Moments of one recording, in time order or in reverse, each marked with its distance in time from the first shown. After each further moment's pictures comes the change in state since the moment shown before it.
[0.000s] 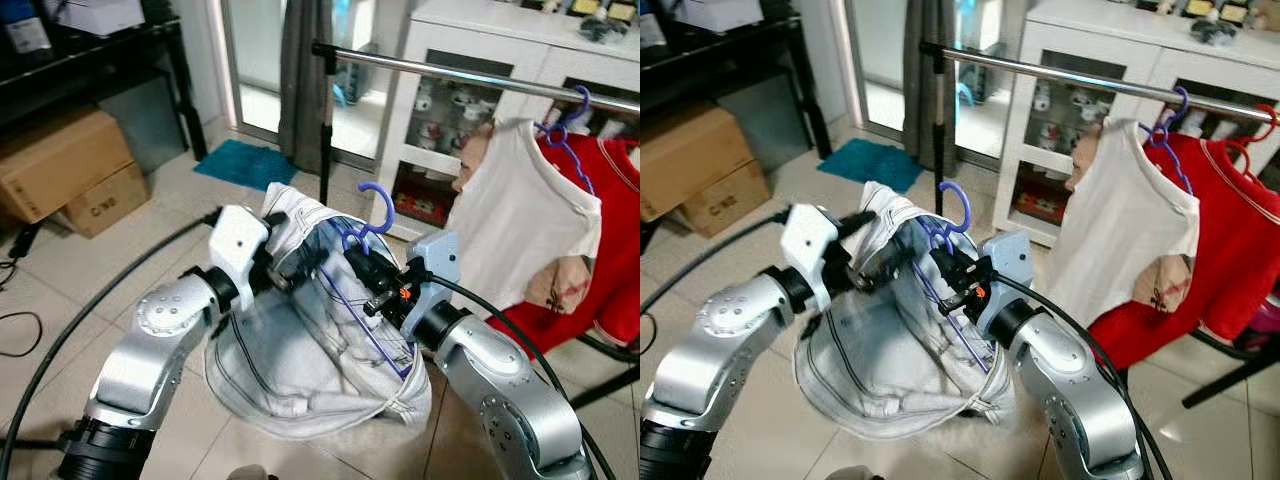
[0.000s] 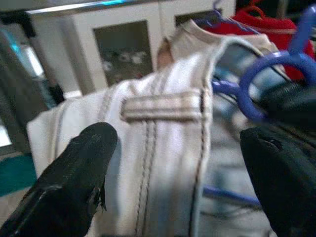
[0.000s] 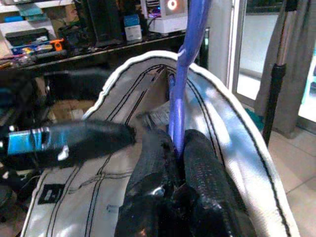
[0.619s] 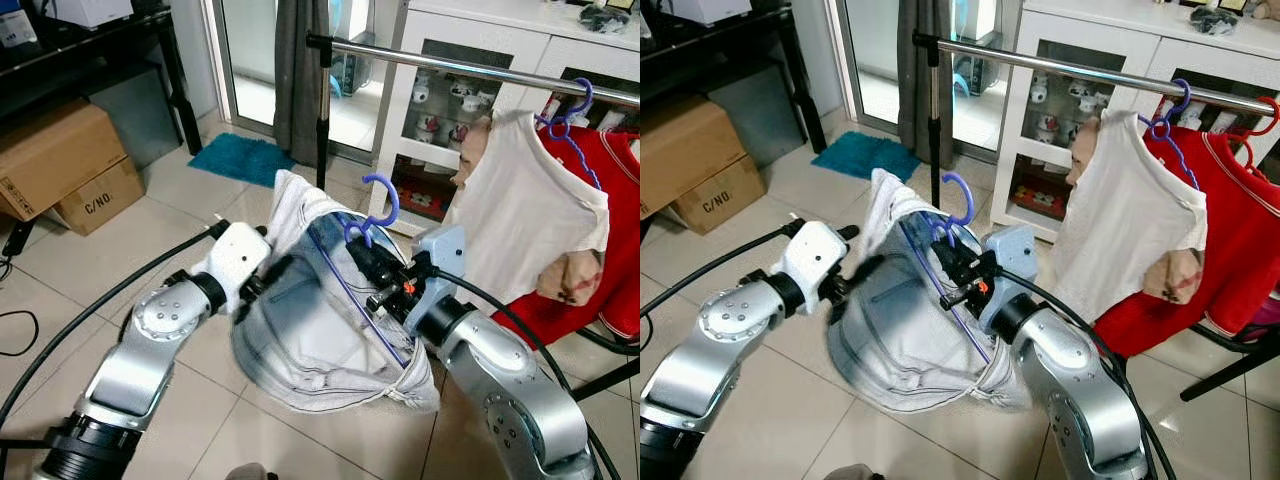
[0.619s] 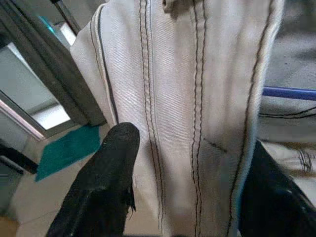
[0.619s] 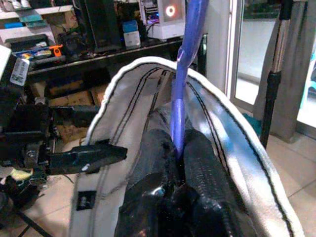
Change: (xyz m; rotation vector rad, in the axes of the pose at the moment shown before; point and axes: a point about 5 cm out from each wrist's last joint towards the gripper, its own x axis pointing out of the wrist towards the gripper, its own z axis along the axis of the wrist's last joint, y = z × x) left arm -0.009 0.018 -0.019 0.249 0.183 0.137; right arm 0.000 -0.001 0.009 -0.012 -0.036 0.009
